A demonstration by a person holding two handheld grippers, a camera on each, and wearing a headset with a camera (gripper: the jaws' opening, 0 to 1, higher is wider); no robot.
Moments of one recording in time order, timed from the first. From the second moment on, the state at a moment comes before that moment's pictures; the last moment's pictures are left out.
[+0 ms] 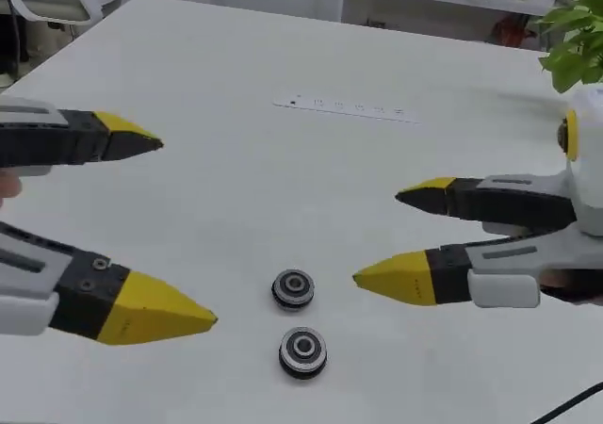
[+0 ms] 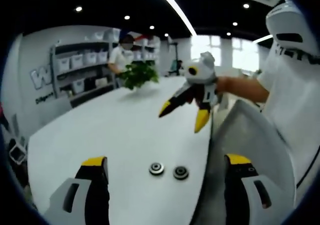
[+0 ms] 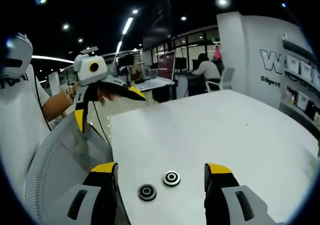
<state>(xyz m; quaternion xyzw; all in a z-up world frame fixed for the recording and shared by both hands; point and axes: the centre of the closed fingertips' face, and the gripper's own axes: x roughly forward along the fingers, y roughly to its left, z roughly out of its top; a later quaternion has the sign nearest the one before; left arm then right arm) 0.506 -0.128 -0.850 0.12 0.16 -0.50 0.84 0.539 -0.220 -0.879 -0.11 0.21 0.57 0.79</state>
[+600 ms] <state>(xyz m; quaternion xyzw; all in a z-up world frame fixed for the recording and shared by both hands) 0.521 -0.190 -0.862 0.12 0.12 -0.54 0.82 0.534 -0.196 -0.919 -0.13 0.21 0.62 0.75</state>
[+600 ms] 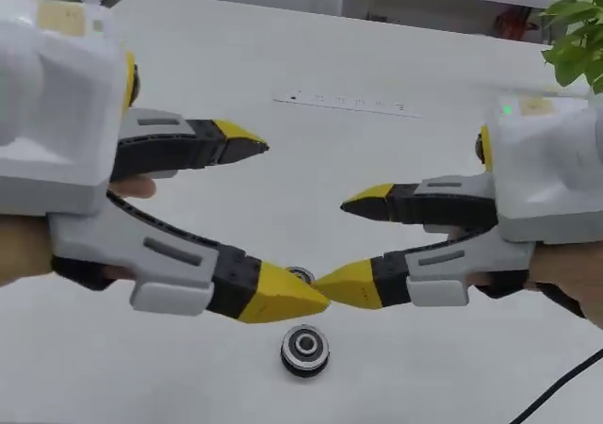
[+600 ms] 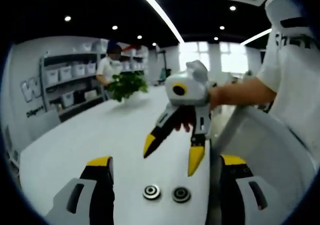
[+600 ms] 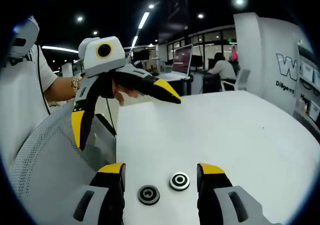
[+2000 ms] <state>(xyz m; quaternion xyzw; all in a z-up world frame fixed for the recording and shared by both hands) 0.511 -0.207 -0.996 0.17 0.23 -0.58 0.76 0.499 -0.210 -1.015 -0.18 0.32 0.64 0.68</state>
